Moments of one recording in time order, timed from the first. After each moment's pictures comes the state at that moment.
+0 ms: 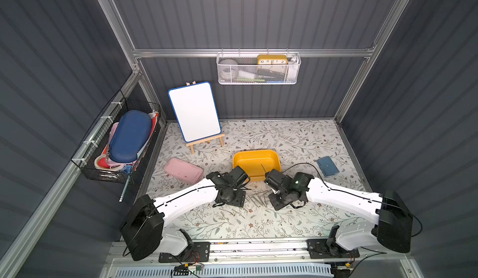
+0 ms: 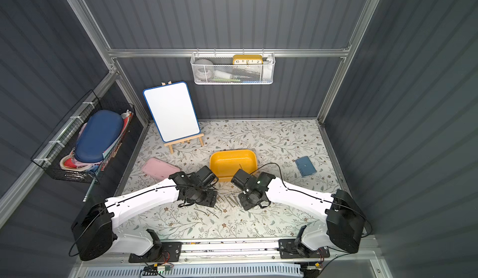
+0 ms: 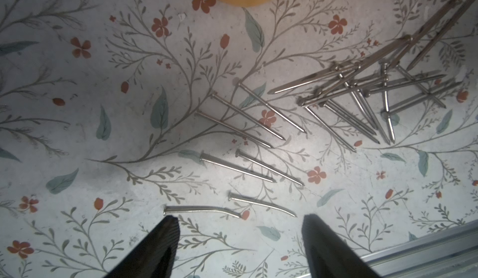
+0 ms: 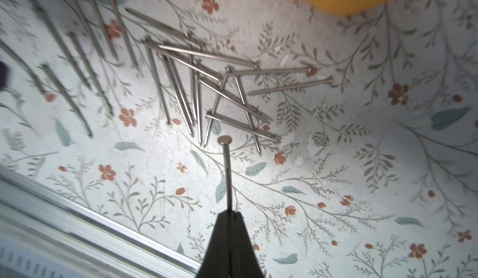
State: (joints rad) left arm -0.87 1.40 0.92 -0.84 -0.02 -0.57; right arm 0.93 1.38 1.01 -0.91 0.07 0.47
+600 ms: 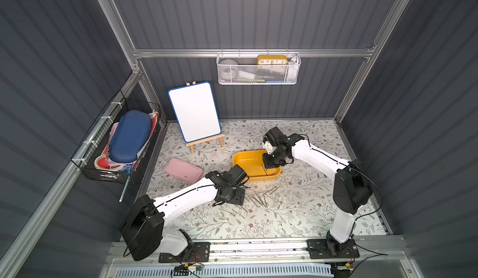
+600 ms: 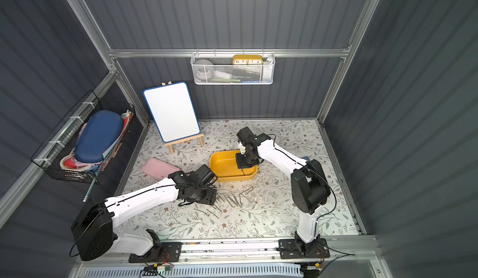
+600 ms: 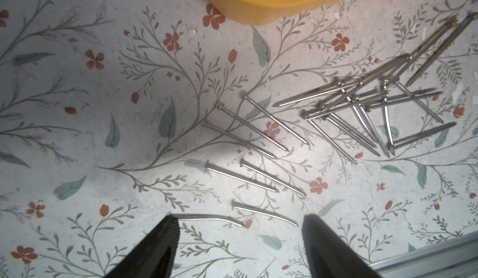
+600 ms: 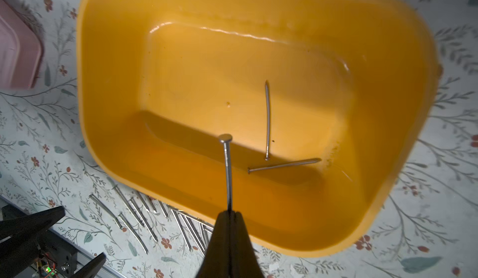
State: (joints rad) left arm -0.84 1.40 0.92 -0.82 -0.03 -0.57; right arm 0.55 1.88 1.50 -0.89 -0.20 0.33
